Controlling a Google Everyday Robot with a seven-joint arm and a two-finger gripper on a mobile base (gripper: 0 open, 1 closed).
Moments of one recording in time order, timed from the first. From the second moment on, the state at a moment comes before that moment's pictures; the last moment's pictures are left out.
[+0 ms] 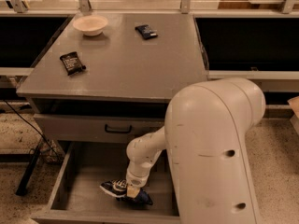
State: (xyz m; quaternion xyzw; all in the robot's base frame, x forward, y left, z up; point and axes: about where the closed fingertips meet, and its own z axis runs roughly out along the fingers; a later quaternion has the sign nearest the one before) arm 0.449 0.068 0.399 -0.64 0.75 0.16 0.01
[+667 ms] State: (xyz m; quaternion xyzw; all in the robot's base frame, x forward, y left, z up) arm 0.449 0.068 0.399 -0.64 0.75 0.16 0.01
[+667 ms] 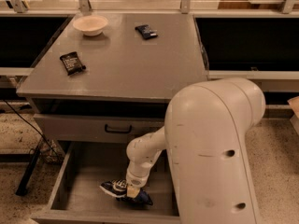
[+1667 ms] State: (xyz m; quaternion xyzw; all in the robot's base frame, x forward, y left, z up) arm 0.449 0.068 0.398 -0.64 0.75 0.16 0.01
